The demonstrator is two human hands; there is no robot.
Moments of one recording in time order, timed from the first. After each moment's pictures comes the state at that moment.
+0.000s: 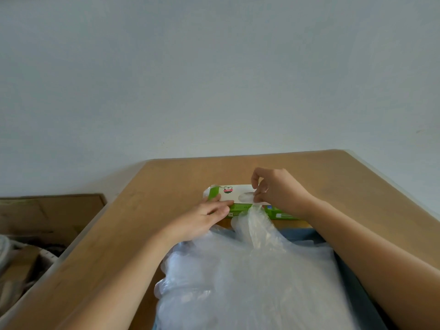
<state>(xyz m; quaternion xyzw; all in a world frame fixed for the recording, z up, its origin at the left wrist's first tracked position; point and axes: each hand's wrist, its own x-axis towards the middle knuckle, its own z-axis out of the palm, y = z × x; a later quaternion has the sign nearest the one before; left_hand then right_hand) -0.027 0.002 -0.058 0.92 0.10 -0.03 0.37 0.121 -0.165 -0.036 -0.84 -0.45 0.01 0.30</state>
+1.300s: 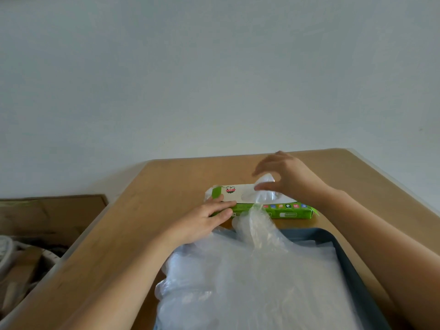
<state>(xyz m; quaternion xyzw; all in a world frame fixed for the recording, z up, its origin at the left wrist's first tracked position) -0.028 0.000 -0.060 0.92 0.08 -0.01 0.37 0.142 -0.181 -0.022 -0.79 -0.54 -0.12 0.27</state>
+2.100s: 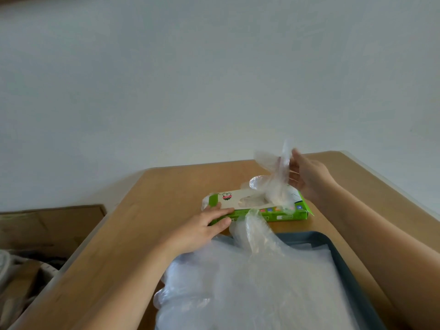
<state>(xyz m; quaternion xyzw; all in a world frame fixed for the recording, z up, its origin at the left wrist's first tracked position) -0.026 -0.001 -0.062 0.93 0.08 -0.01 0.35 0.169 -0.185 -0.025 -0.56 -0.08 0.20 0.80</state>
